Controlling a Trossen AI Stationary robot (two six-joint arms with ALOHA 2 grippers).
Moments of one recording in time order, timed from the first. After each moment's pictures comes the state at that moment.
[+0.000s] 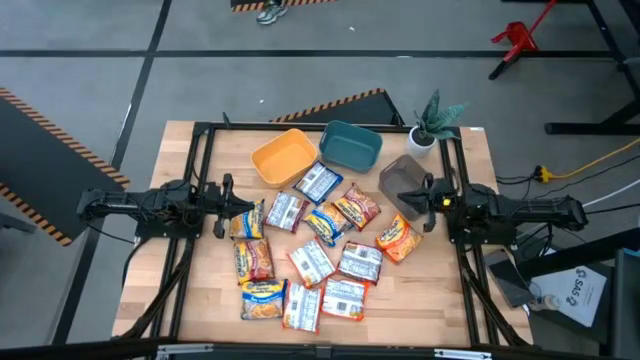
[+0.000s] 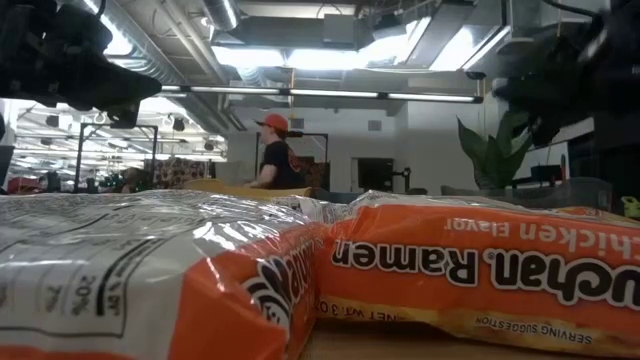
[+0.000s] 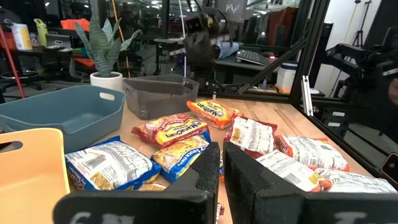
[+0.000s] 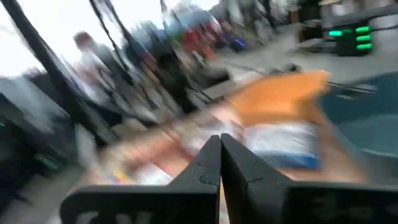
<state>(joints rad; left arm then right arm) 0.00 0.03 0.01 0.01 -0.01 -0.10 -0.01 0.13 0.01 0.19 0.10 0.41</state>
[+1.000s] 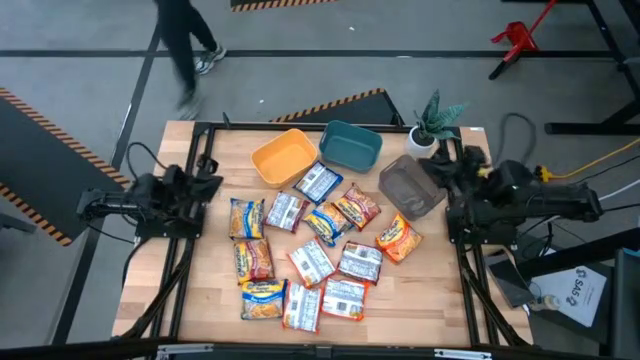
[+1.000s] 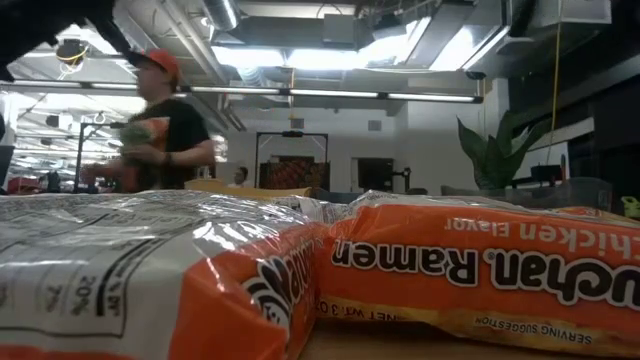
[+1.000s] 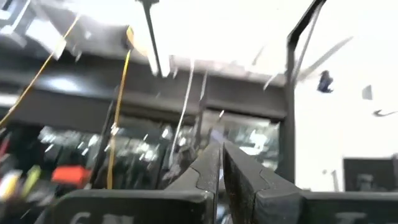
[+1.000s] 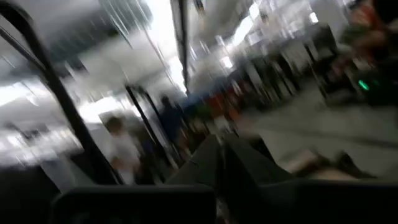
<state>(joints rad) 0.00 0.03 0.01 0.76 -0.05 -0.16 -0.01 0.52 0.50 0.34 0.14 0.47</state>
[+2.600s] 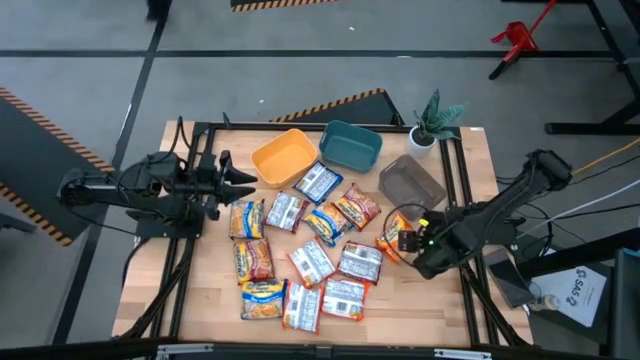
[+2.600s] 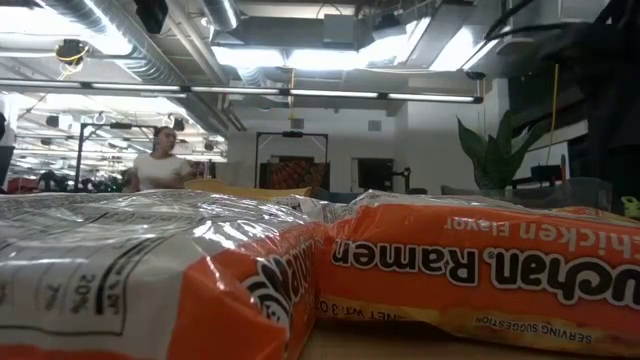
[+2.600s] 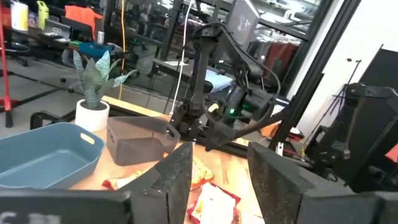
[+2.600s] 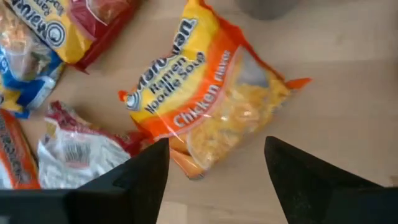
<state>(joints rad) 0.00 0.52 0.60 -0.05 -0.03 -0.34 0.64 1.30 0.85 -1.03 0.31 2.25</state>
